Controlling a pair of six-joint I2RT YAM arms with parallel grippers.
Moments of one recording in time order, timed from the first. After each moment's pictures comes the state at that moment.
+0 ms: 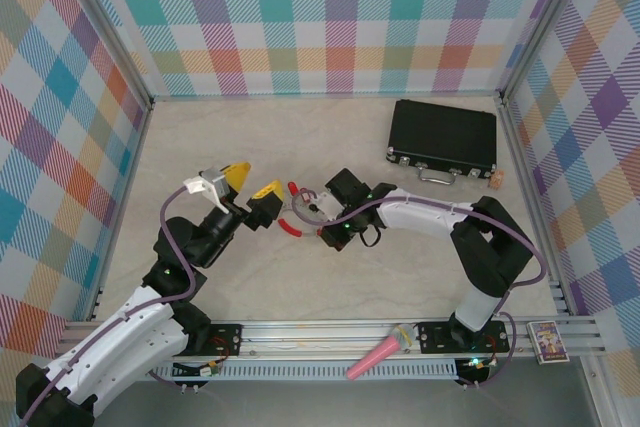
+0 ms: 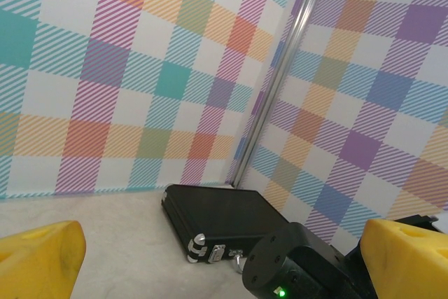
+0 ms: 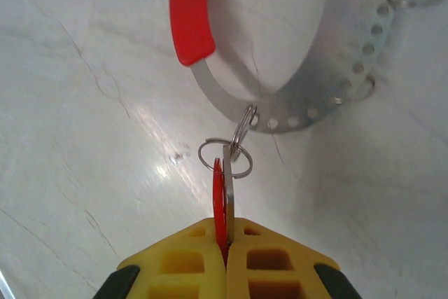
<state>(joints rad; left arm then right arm) -0.61 0.61 0.44 0.41 0.03 -0.36 0.82 1.70 1.07 -0.53 -0.30 0.01</state>
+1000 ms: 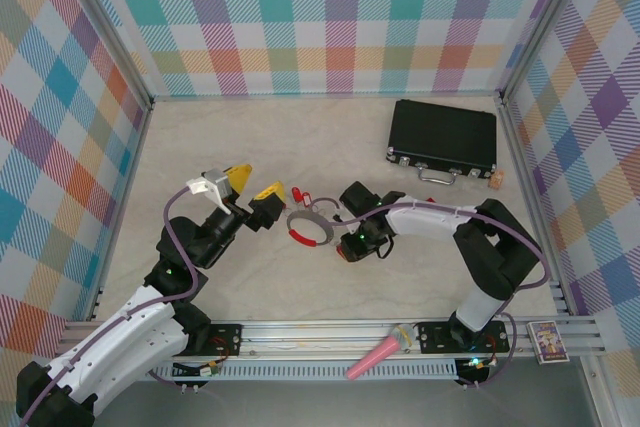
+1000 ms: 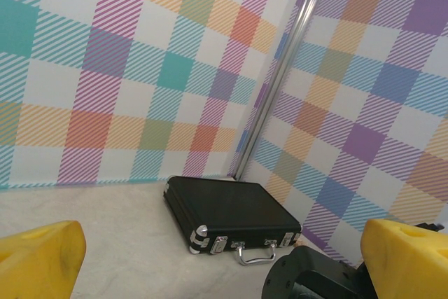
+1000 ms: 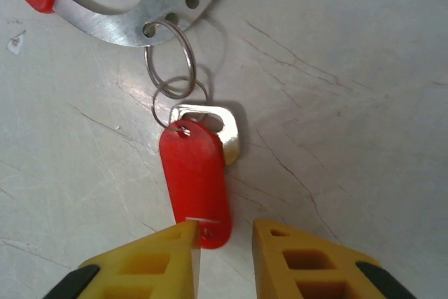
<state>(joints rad) -0.61 0.62 0.43 0.41 0.03 -0.36 0.78 1.66 0.93 -0.62 -0.22 0.20</state>
